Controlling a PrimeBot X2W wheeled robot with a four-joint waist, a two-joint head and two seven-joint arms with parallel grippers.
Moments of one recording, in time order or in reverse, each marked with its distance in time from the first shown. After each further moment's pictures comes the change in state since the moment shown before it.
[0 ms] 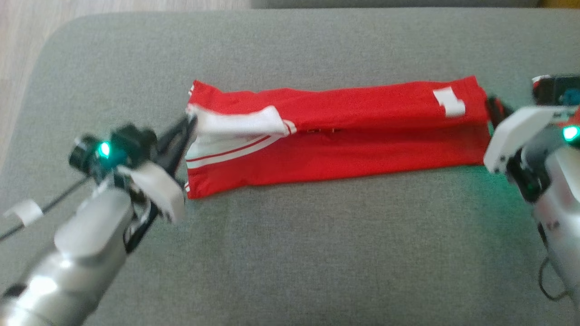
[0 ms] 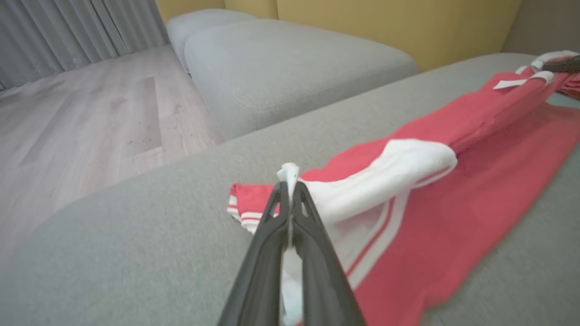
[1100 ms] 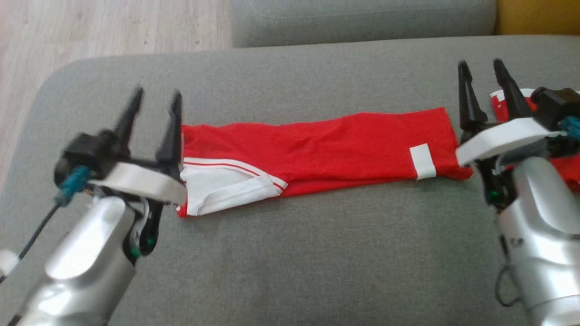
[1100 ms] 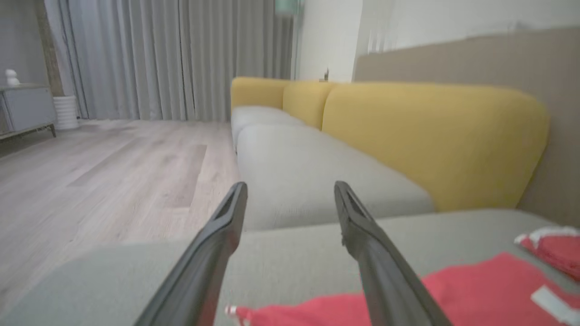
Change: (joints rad) left arm 0.176 0.005 0.197 -0.268 -0.107 0.223 -0.060; right arm 0.144 0.105 -0.145 -0.257 -0.113 0.000 -0.314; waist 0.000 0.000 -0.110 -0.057
